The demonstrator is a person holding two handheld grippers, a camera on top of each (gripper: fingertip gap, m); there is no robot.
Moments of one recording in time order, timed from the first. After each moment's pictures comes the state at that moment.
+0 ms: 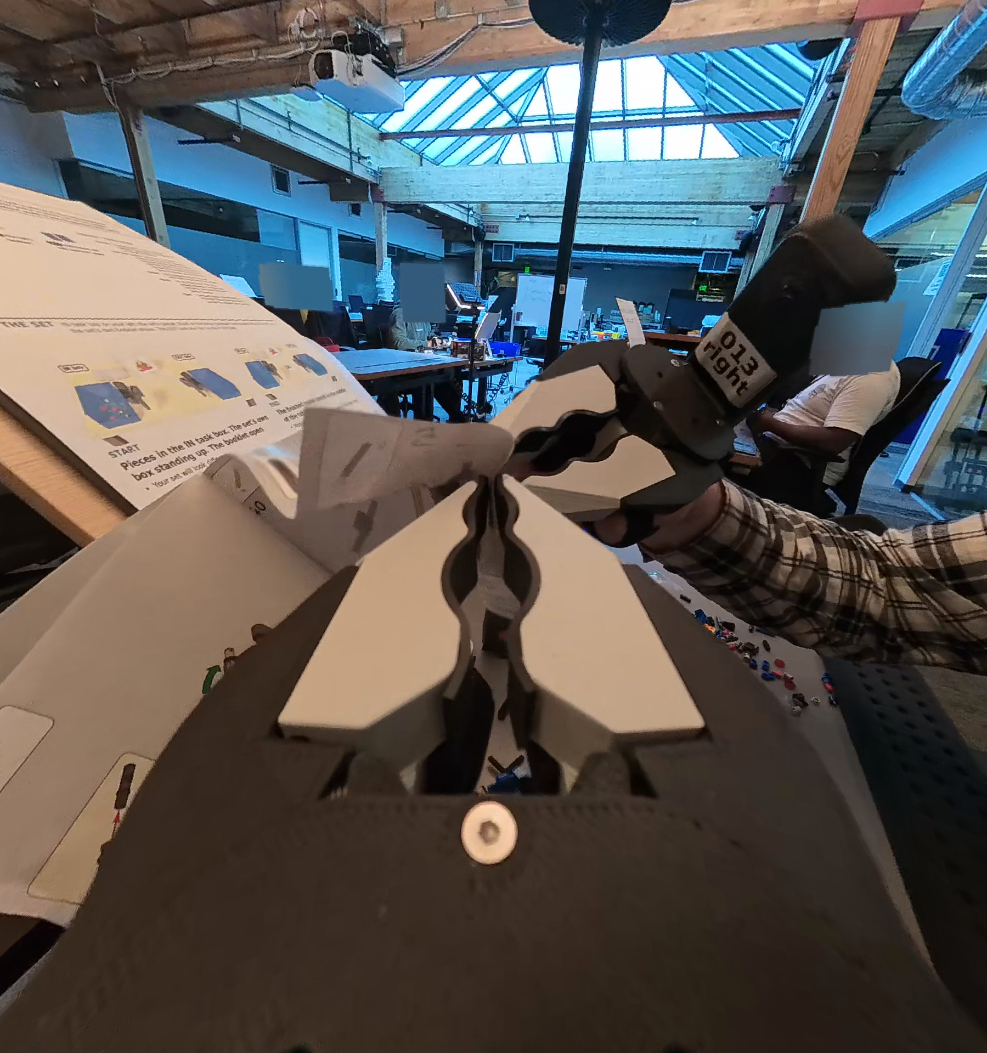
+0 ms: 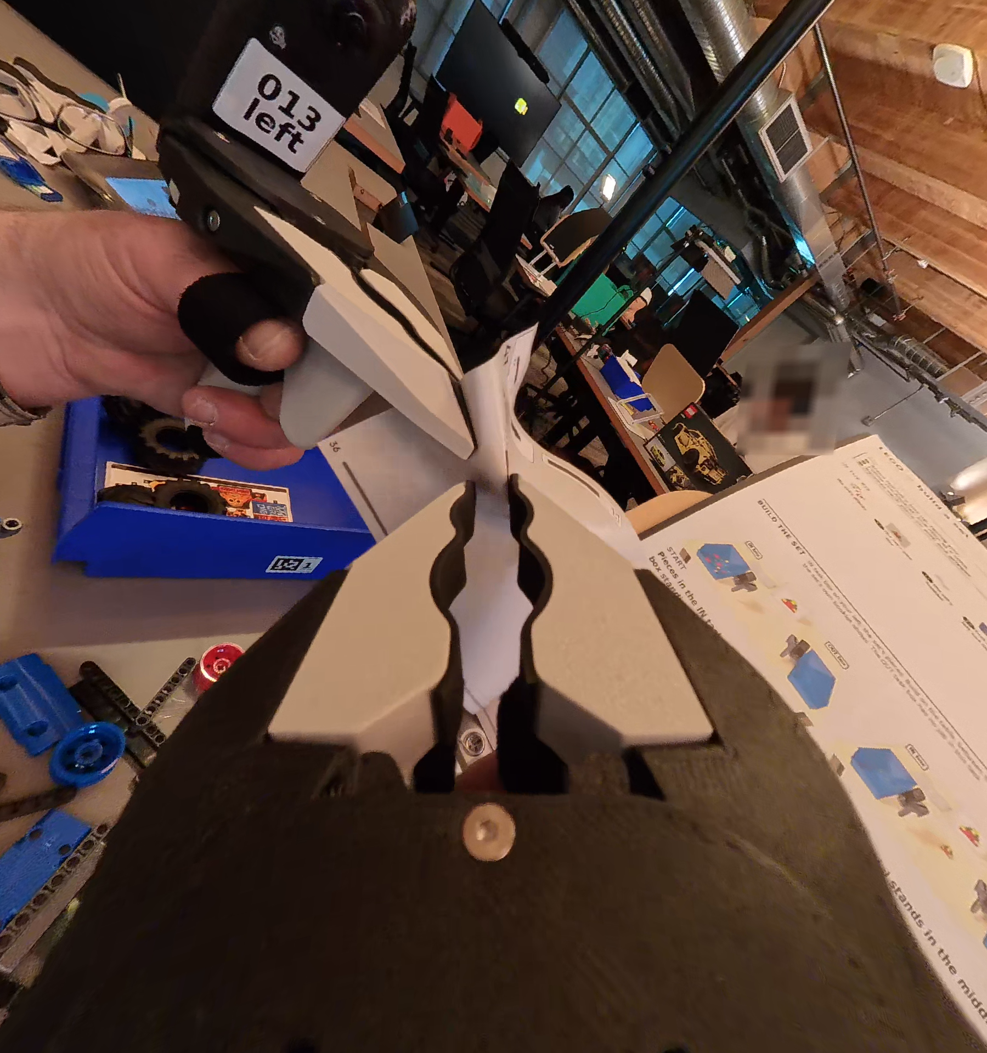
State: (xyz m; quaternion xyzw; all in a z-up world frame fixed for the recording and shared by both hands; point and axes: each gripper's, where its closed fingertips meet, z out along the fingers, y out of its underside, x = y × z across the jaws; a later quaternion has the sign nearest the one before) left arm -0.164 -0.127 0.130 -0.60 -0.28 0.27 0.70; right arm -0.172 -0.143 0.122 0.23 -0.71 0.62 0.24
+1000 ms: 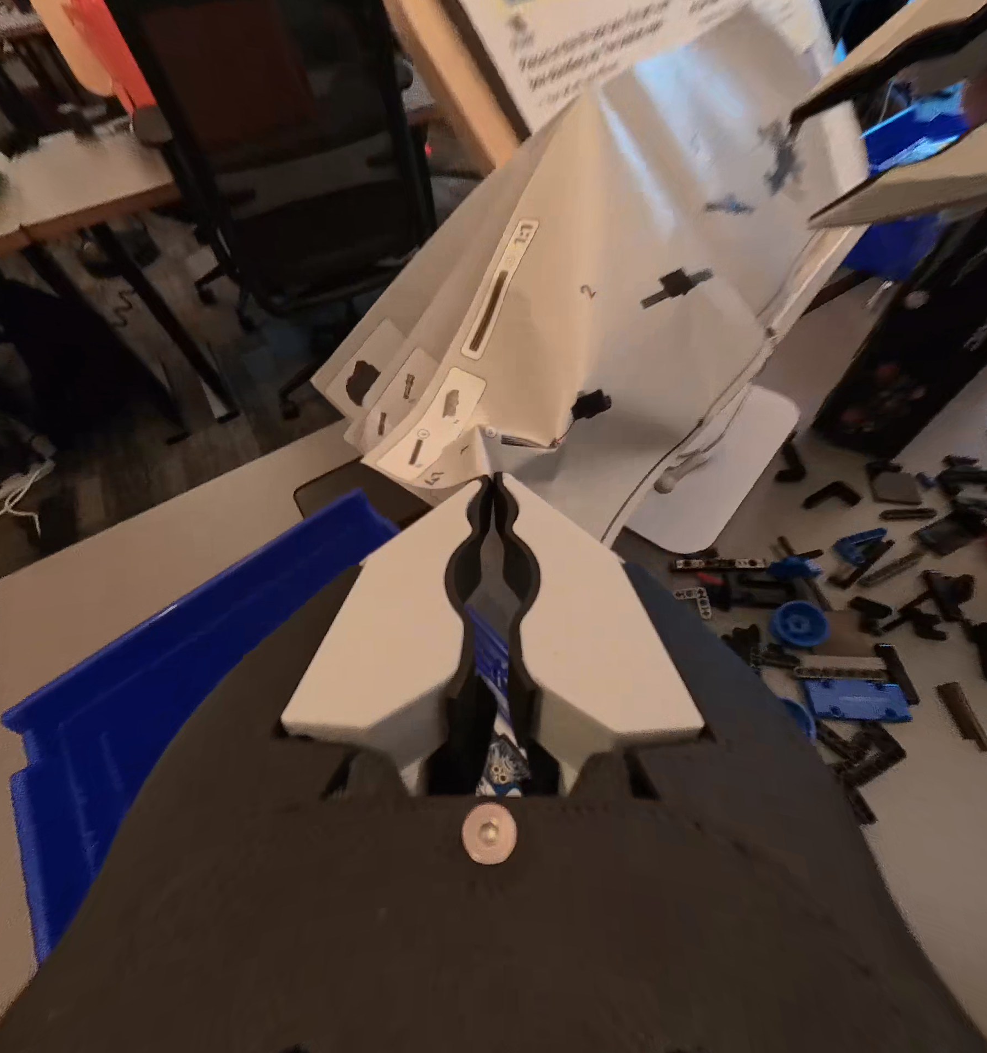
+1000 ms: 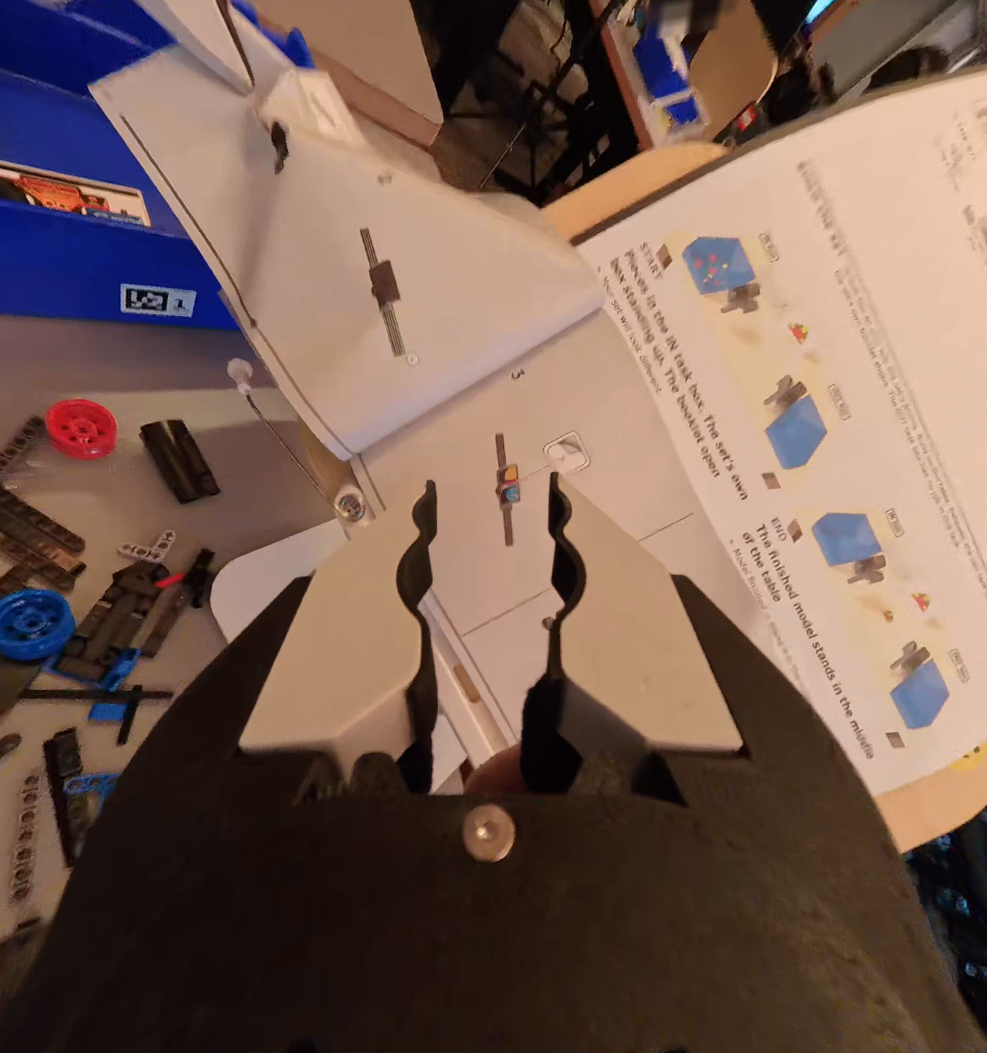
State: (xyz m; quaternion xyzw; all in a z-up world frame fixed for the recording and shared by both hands) left arm -0.186 -0.258 0.026 -0.66 -0.51 0.38 0.40; right arm -0.281 -0.111 0.063 0.17 -0.83 0.44 0.28
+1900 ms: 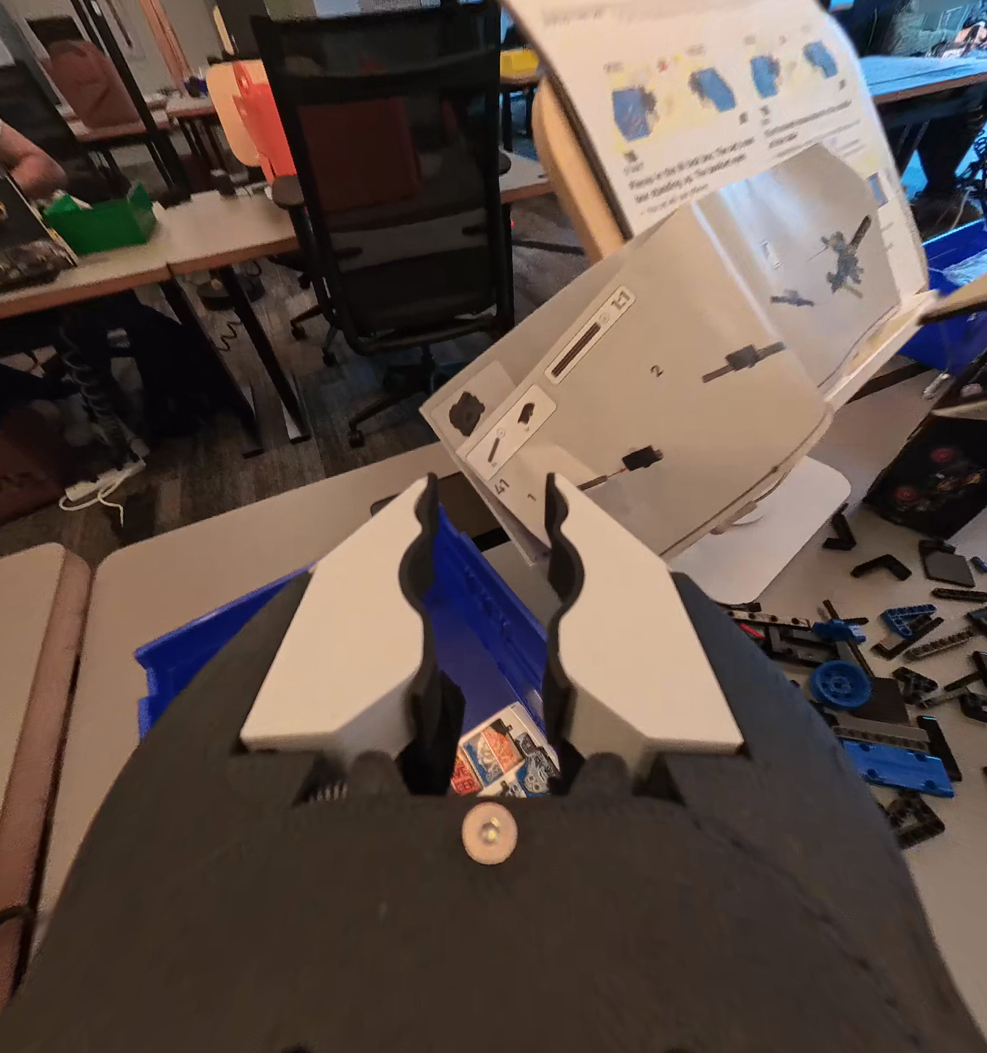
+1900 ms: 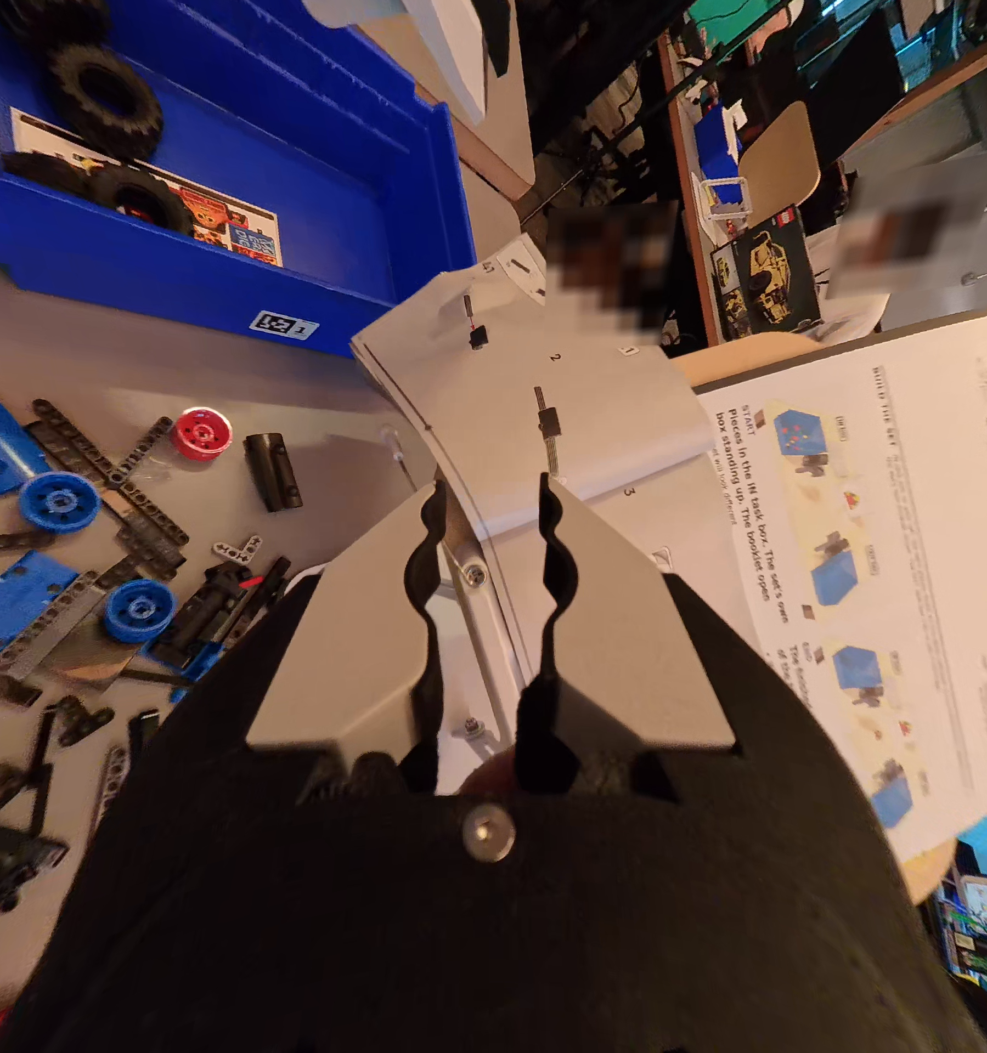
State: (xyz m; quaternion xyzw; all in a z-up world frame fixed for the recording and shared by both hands) left arm -0.168 -0.292 0.060 -0.59 -0.54 0.44 0.41; right arm -0.207 -0.122 0.059 0.26 -0.82 0.41 0.30
